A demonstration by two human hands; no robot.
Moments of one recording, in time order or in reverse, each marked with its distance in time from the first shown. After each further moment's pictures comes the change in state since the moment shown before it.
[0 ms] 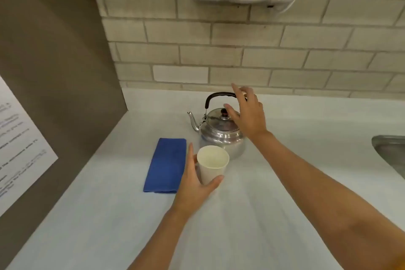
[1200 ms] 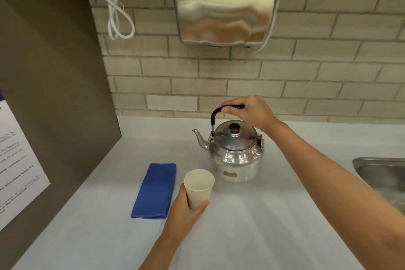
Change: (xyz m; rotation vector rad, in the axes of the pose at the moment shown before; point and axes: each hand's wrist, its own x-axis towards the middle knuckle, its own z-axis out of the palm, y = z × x) left_hand 0.001 -0.013 0.012 0.168 0.027 -0.069; right_hand 0.048 0.000 -0.104 0.289 -0.211 -0.004
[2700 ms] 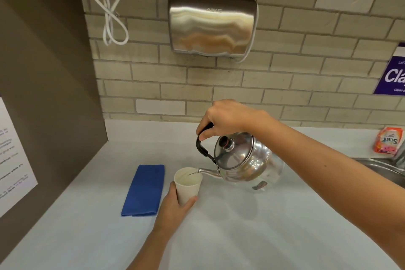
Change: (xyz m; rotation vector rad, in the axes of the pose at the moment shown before) left_hand 0.003 -0.002 0.004 -0.002 0.025 0.031; right_hand -0.032 -0.100 -0.028 -0.646 -0.504 -0.369
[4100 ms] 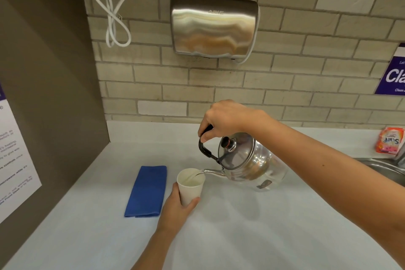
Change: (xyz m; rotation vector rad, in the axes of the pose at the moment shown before) left_hand 0.004 -0.007 0.002 0.056 -0.004 -0.013; right_hand 0.005 -0.009 -0.004 -0.104 -0.050 -0.017
